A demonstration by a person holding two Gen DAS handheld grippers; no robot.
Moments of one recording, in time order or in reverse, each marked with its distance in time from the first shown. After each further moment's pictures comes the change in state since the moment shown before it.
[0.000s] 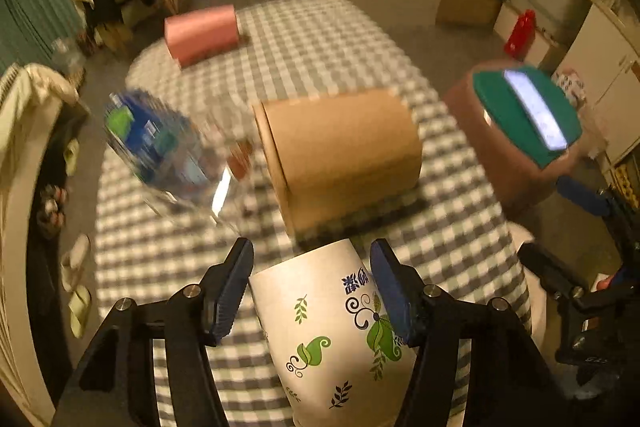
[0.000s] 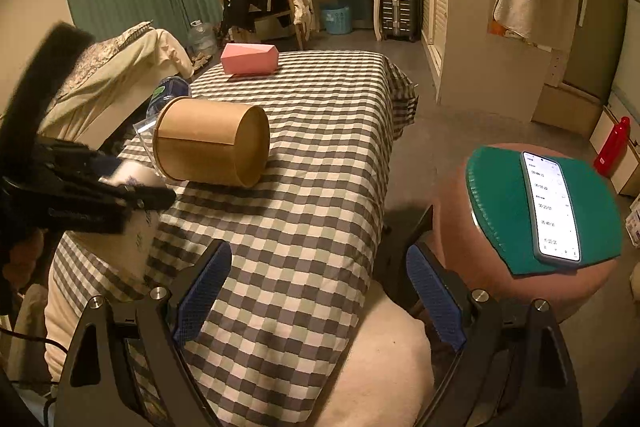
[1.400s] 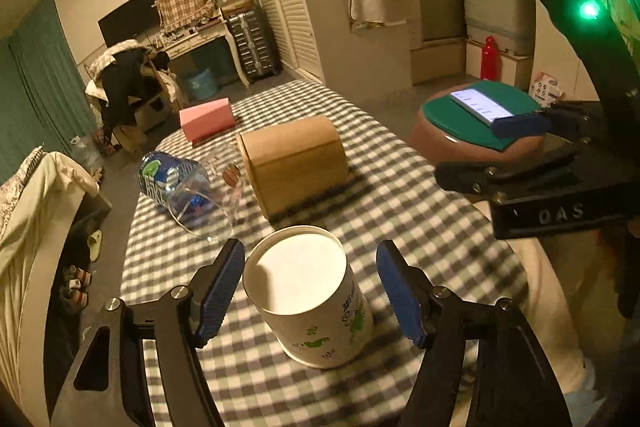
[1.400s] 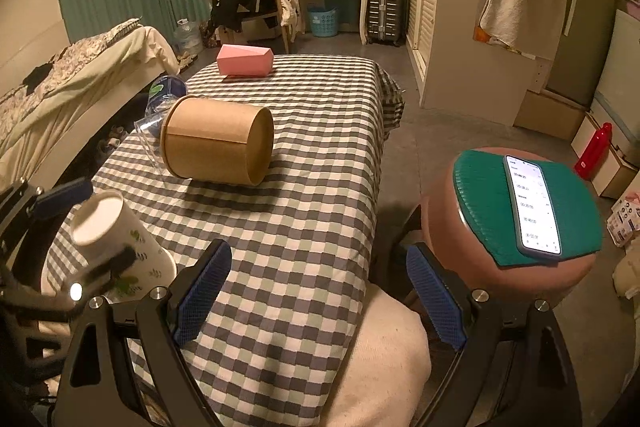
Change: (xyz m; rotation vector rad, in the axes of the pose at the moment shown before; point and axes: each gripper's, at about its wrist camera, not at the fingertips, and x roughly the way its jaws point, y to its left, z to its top) left arm -0.051 -0.043 -0.097 0.164 -0.350 0.063; right arm -0.018 0.022 -0.004 -0.011 -0.006 -0.080
